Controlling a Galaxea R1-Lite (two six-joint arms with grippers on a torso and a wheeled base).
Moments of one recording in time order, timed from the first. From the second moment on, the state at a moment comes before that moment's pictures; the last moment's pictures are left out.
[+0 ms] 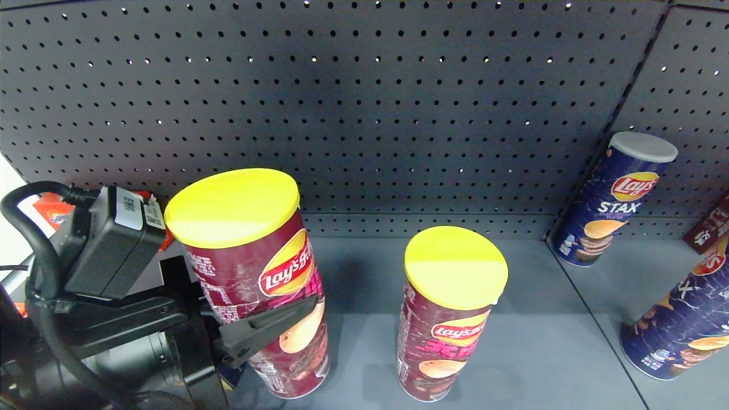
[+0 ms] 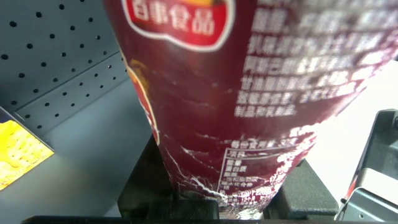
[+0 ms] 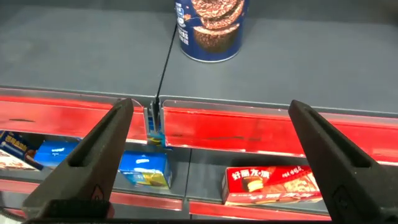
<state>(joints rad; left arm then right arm) -0.66 1.23 -0.50 -0.64 -0.24 0.08 0.07 0.10 0.00 0.00 0.01 -0.01</state>
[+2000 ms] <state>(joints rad) -0.63 1.27 -0.52 -0.68 -0.32 0.08 0.00 0.01 0.00 0.00 0.01 -0.01</state>
